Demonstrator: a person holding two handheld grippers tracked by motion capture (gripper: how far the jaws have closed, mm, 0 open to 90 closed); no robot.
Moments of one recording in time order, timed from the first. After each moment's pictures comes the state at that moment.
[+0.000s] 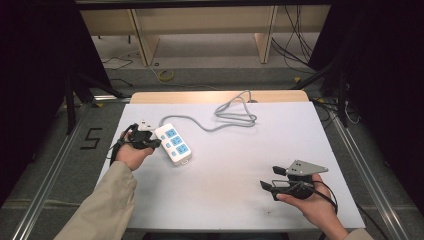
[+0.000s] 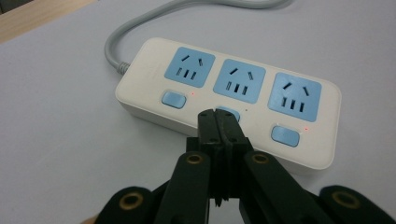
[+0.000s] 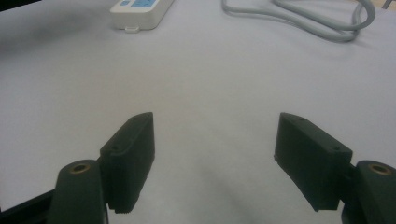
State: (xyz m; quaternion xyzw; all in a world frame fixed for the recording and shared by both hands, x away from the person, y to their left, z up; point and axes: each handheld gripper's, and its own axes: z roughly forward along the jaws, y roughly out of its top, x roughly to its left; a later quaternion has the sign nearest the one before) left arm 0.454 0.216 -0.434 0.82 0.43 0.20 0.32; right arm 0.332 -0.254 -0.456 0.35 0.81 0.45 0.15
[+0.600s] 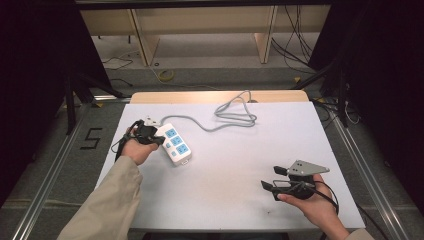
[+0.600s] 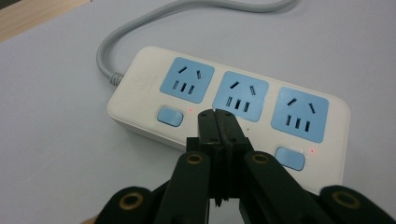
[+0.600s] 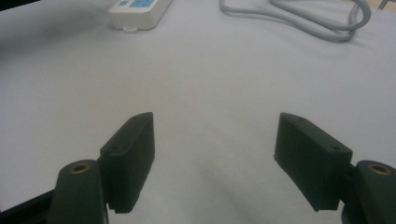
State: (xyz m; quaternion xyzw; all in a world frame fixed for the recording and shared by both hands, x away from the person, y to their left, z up) left arm 0.469 0.205 -0.436 0.83 0.43 0.19 0.31; right arm 0.332 -0.256 -0.456 0.35 0.81 0.45 0.16
